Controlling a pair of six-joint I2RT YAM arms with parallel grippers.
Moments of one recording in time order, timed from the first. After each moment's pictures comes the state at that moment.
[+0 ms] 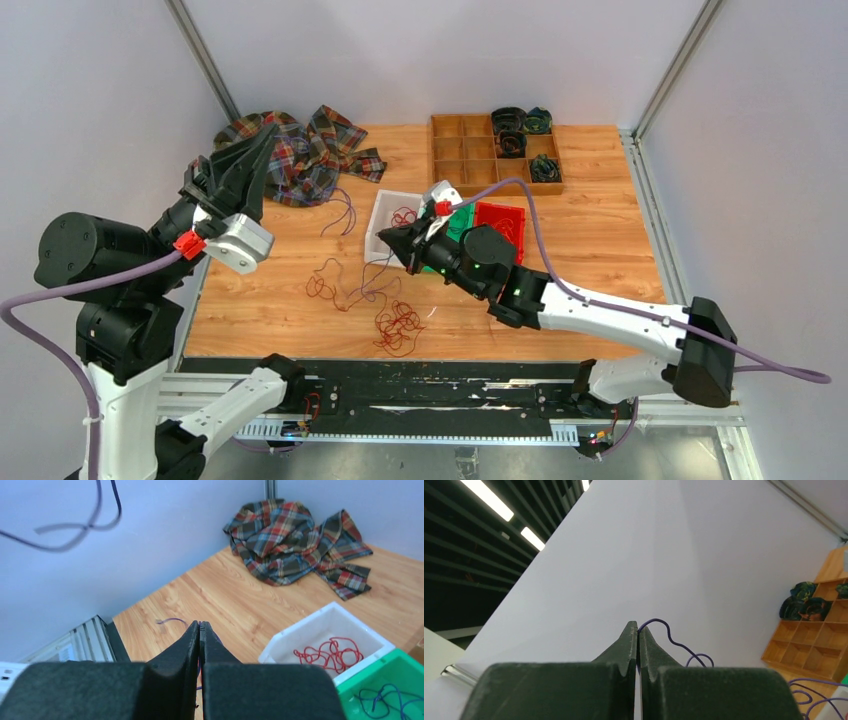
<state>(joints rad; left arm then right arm) -0.43 0.85 1.67 -0.41 0.40 0.93 1.15 1.30 0.98 0.39 0.18 0.20</state>
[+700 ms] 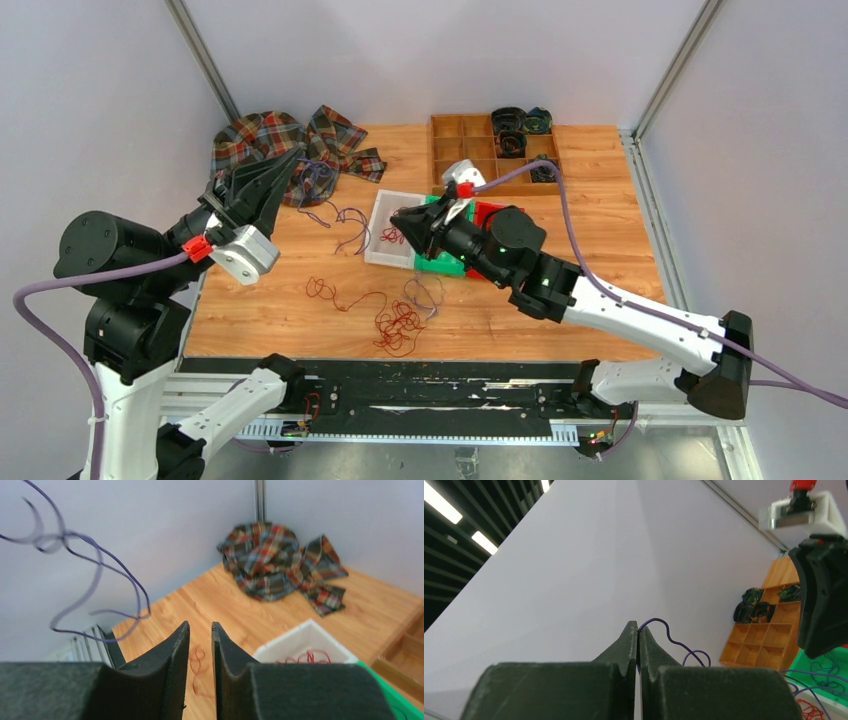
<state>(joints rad) -0.43 0.81 1.60 -0.45 0.51 0.85 1.10 1.18 1.09 0.26 0.15 0.16</state>
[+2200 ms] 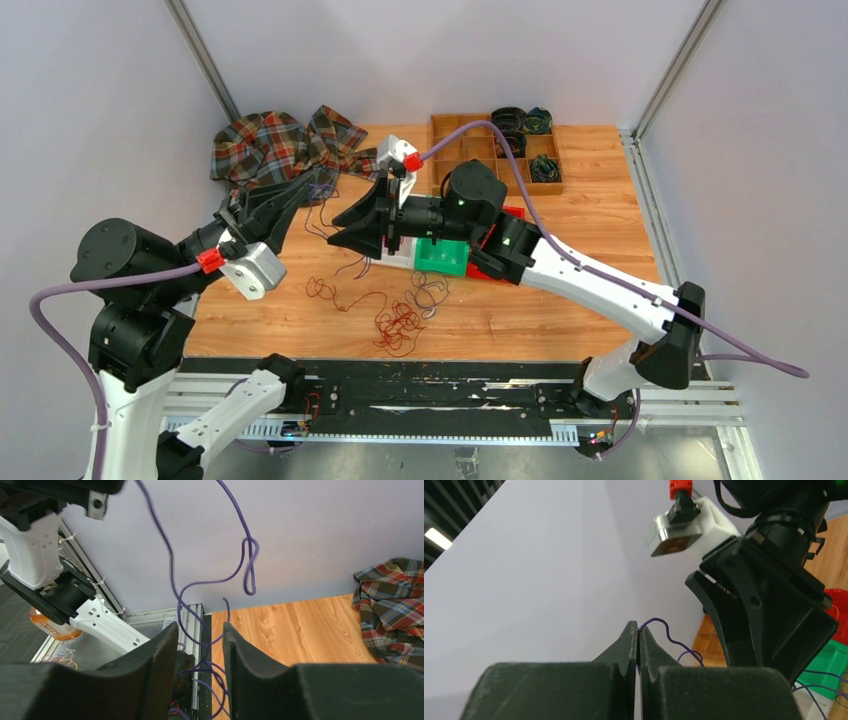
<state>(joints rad) -0.43 0.76 1.52 -0.52 0.57 0.84 1.06 1.46 1.48 0.15 -0.49 0.22</state>
